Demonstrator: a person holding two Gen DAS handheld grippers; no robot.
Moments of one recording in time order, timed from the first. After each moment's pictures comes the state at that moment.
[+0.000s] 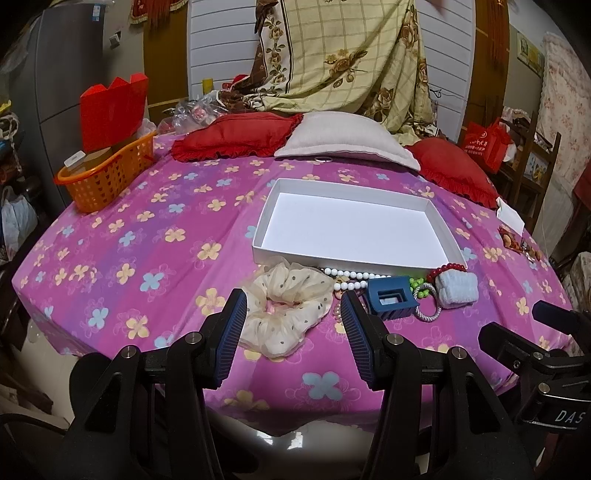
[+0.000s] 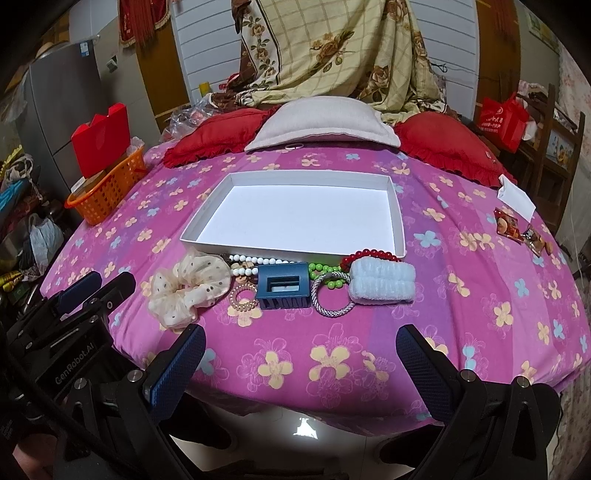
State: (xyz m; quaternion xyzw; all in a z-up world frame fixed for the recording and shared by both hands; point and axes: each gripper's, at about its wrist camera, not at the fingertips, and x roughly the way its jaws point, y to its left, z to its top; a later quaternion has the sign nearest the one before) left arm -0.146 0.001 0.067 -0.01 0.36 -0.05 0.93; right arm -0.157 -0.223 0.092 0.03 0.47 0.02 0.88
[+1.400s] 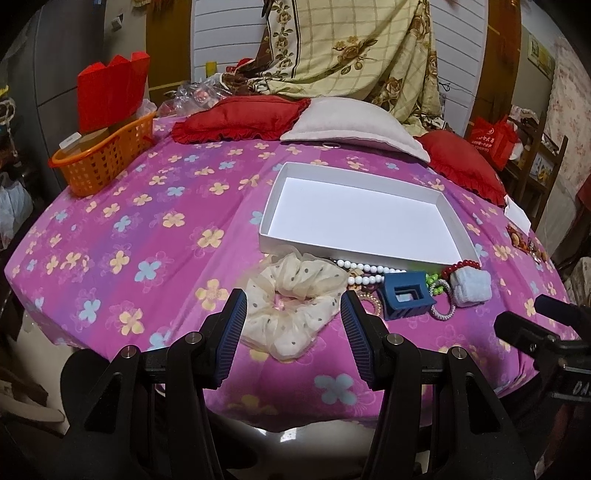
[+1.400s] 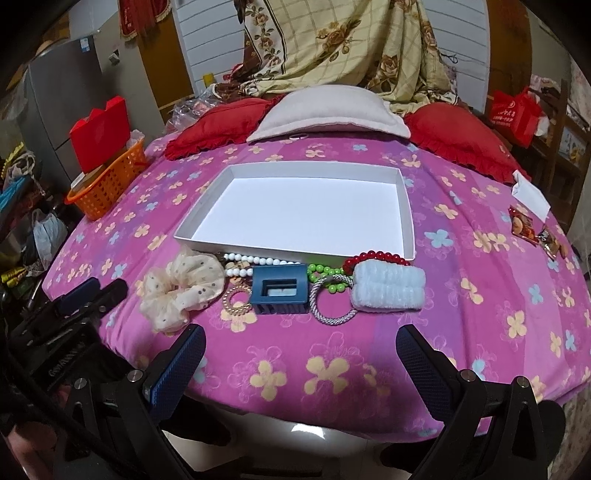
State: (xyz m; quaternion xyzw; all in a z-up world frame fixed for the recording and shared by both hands) left arm -0.124 0.015 0.045 -0.02 0.39 -0.05 0.92; right arm -0.127 -0.237 0.070 0.04 0.49 0.05 0.87
